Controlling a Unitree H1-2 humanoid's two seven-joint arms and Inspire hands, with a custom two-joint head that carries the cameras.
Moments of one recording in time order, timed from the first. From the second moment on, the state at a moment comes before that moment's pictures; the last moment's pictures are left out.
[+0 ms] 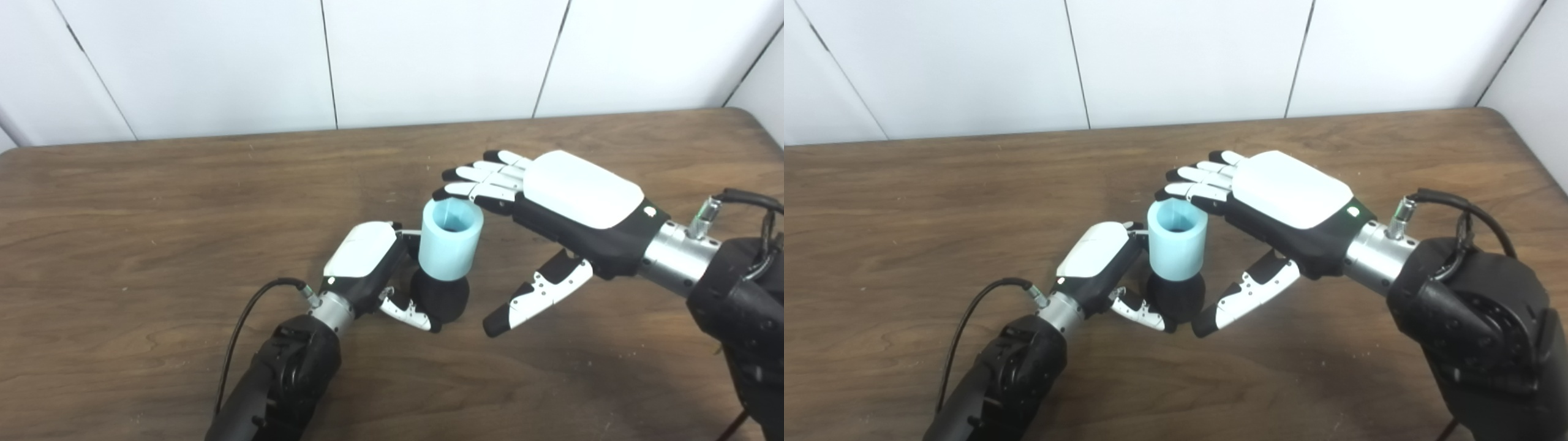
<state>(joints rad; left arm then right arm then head) -0.22 0.14 -0.48 -0.15 0.83 0.19 -0.26 -0.37 -0.50 0.13 -0.89 -0.62 0.31 0.96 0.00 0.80</state>
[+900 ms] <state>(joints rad) -0.23 0.15 -0.46 -0.14 0.83 0.21 -0.26 -0.28 -0.47 0.17 -0.84 -0.67 0.21 0.90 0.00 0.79</state>
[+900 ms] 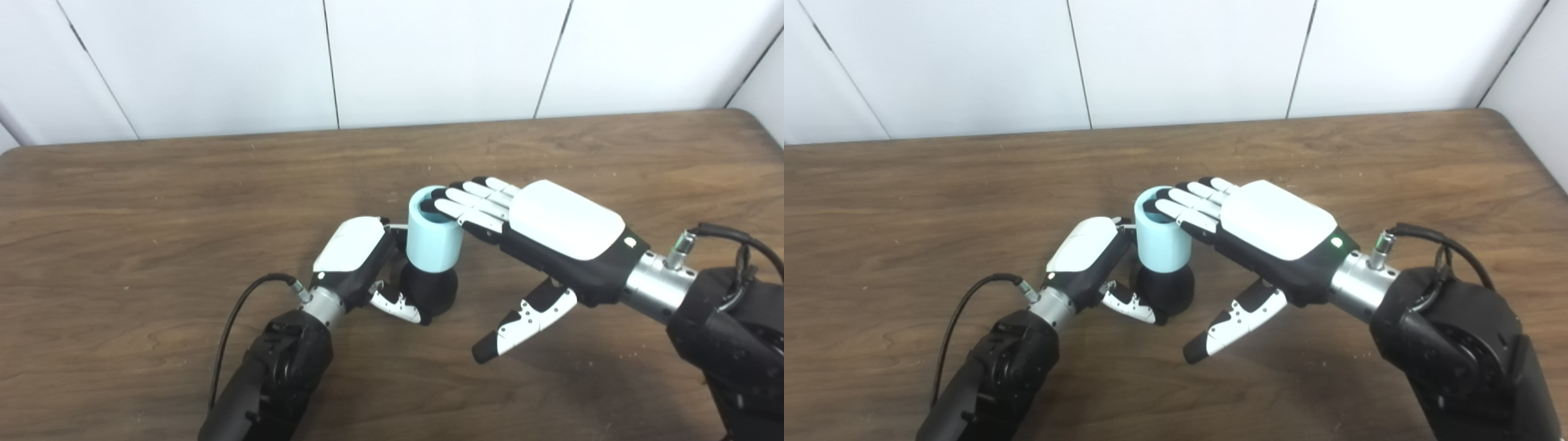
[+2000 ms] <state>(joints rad) -0.24 0.16 -0.47 -0.14 0.83 0.21 -0.25 -0.34 -0.43 0.20 -0.82 -0.72 0.12 0.88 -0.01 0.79</state>
